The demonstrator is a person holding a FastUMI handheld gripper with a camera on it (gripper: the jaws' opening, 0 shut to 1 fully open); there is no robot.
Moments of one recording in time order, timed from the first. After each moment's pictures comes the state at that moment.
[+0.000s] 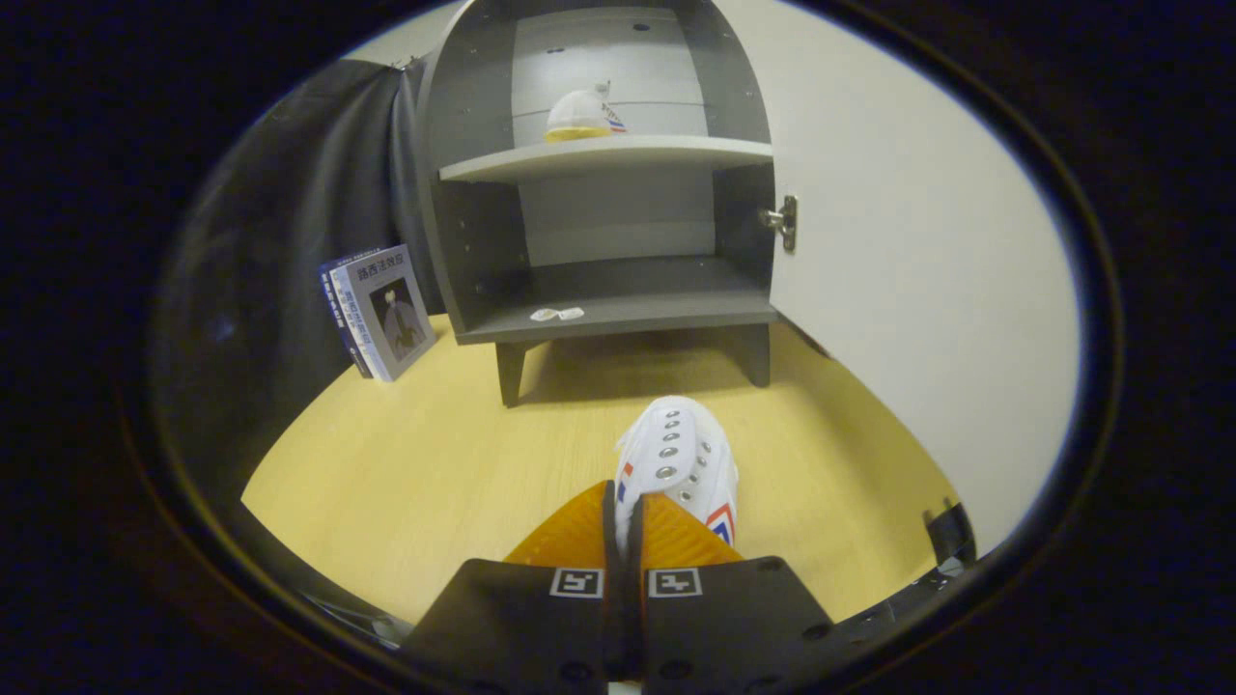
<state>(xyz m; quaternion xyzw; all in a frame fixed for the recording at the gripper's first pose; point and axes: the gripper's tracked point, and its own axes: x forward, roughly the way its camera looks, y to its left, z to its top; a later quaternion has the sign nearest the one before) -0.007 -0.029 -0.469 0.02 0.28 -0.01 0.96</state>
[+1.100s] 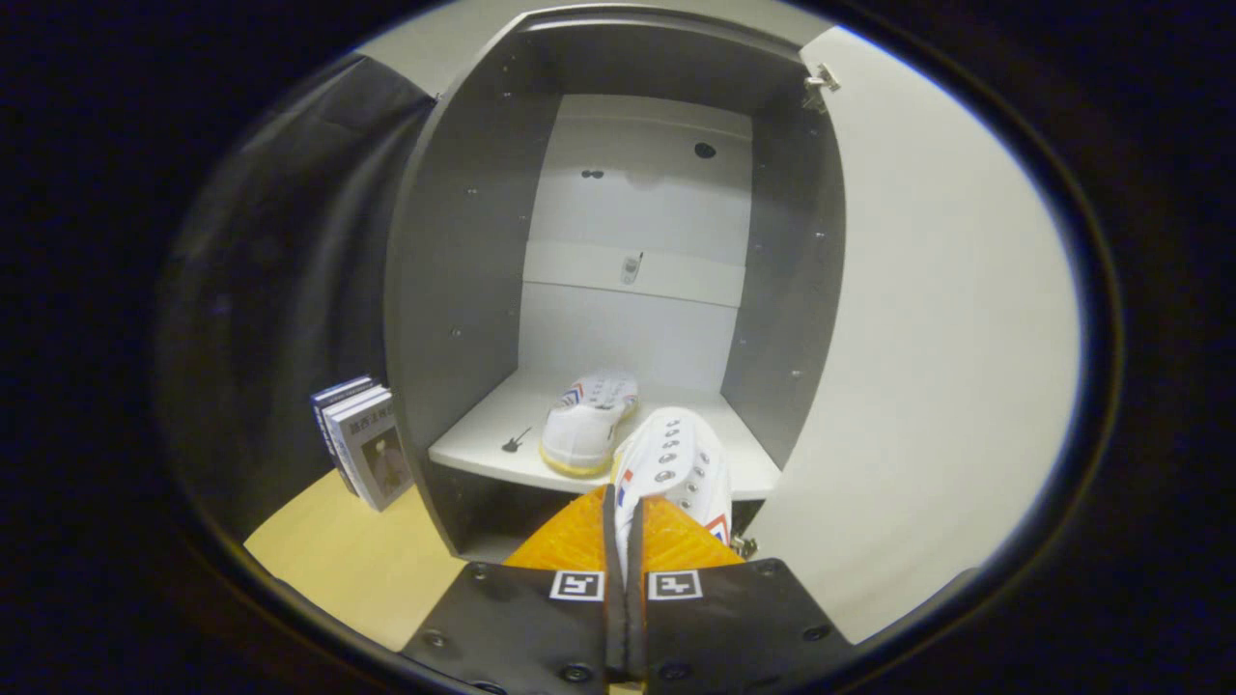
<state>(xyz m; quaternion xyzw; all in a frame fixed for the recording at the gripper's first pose) 0.165 -0.035 -0.211 -0.07 0.15 0.01 0.99</state>
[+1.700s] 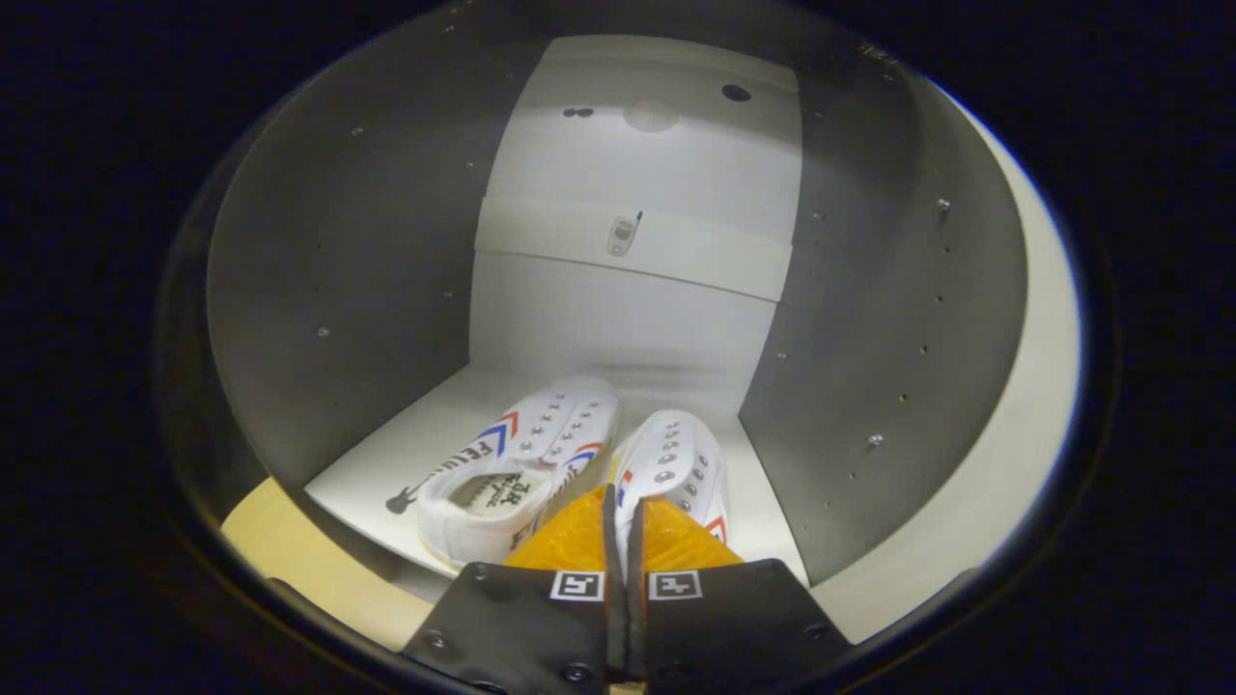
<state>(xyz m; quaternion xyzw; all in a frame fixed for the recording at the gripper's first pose) 0.301 -0.061 -0.243 -0.10 0.20 0.04 0.98</state>
